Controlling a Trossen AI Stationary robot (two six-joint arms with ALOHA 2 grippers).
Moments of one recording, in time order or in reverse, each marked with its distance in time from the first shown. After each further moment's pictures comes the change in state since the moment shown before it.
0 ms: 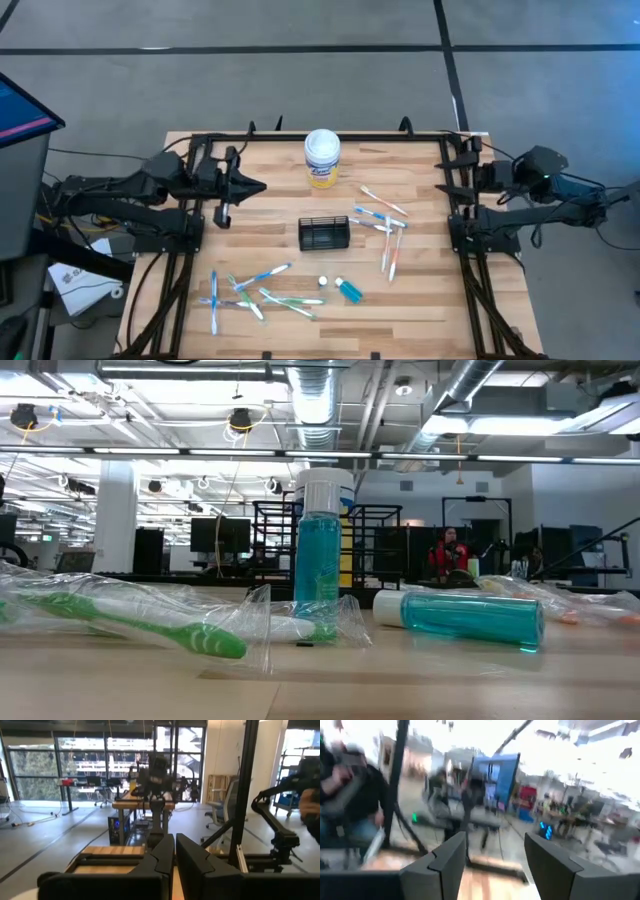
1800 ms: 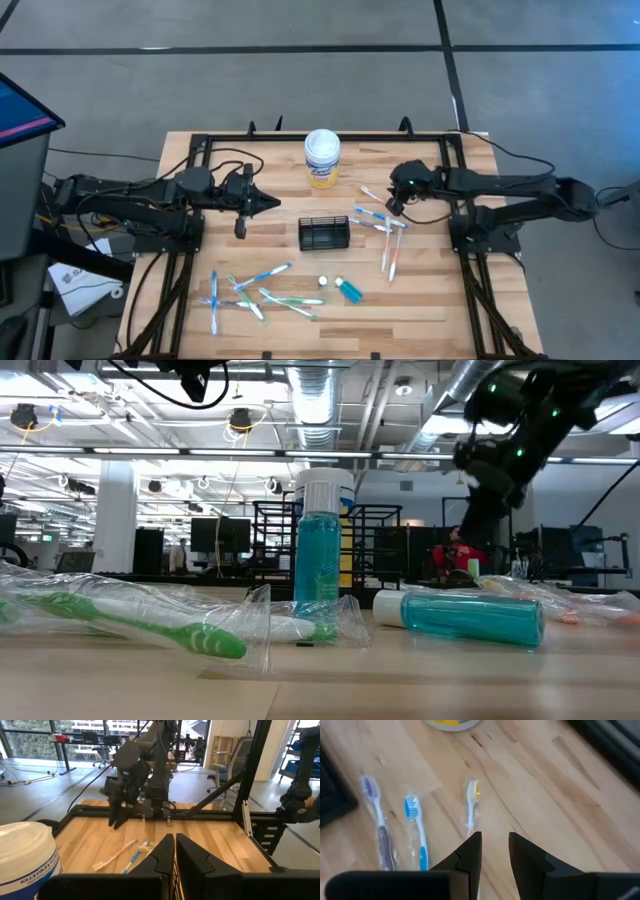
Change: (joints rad) left arm 0.002 0.062 -0.164 0.032 -0.004 -0.035; right arm -0.313 0.693 -0.207 -0.206 0.242 0.446
